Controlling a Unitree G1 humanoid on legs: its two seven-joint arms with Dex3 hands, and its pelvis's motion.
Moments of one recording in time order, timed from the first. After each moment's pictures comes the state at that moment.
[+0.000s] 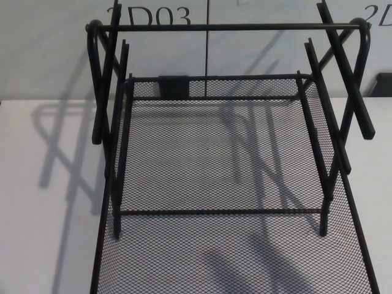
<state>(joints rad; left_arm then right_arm) 0.03 0.38 -0.07 1.06 0.05 -0.34 -0.32 1.23 -1.07 -0.26 -0.62 -0.49 -0.65 -0.95</state>
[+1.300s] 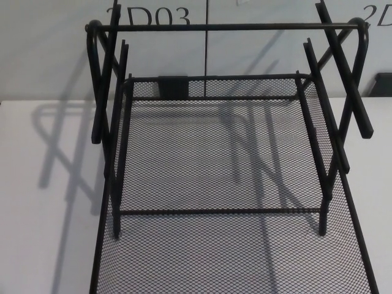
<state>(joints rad) 0.03 0.38 -0.07 1.06 0.06 -0.34 -0.32 1.38 -1.20 -0.14 0.01 -0.13 -0.84 -0.59</state>
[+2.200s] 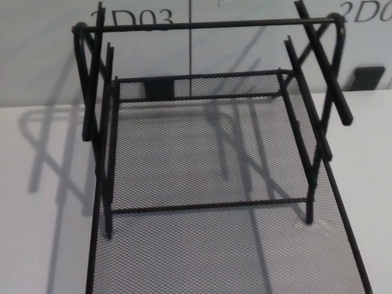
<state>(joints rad) 0.07 0.38 -0.10 1.06 0.08 -0.34 -0.30 0.49 -0.66 0.20 0.52 -0.15 -0.63 -0.37</state>
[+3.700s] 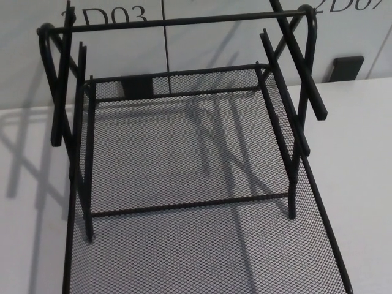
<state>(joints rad) 0.03 0.42 -0.19 1.07 0.13 -0.34 -0.23 1.50 -0.62 -0.48 -0.30 -0.06 -0.73 -0.20</state>
